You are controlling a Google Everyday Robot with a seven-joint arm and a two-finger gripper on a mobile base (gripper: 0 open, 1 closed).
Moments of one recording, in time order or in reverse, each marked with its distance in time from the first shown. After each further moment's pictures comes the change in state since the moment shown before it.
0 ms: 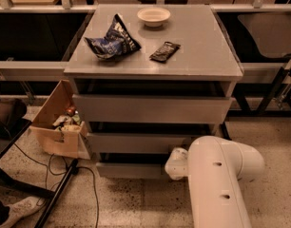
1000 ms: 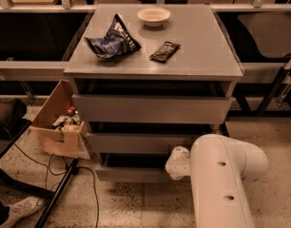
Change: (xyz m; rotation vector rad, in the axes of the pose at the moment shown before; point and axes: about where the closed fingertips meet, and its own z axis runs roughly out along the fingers) arm 0.002 -0.004 -0.017 0.000 0.000 0.001
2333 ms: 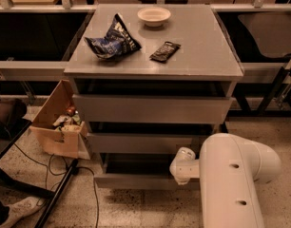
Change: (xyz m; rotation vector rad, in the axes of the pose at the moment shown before) arm 0.022 0.035 -0.020 -0.070 0.030 0.090
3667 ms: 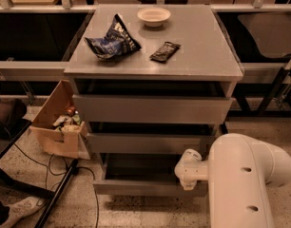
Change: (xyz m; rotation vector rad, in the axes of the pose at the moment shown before) arm 0.025 0.034 -0.015 -0.072 0.028 0.084
